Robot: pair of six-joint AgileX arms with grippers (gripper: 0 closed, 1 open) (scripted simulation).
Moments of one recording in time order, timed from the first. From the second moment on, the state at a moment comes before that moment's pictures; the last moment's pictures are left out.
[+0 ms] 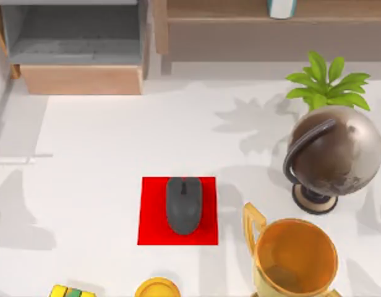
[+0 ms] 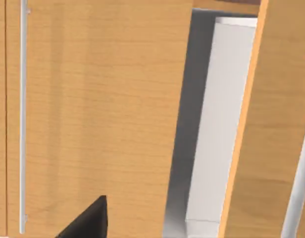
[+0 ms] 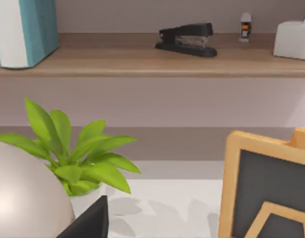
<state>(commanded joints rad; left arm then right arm) 0.64 1.95 0.40 1.53 0.79 1.49 0.00 0.00 0.00 0.00 0.00 0.00</state>
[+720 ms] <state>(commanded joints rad) 0.71 2.00 0.45 1.53 0.75 1.59 0.00 0.00 0.00 0.00 0.00 0.00</state>
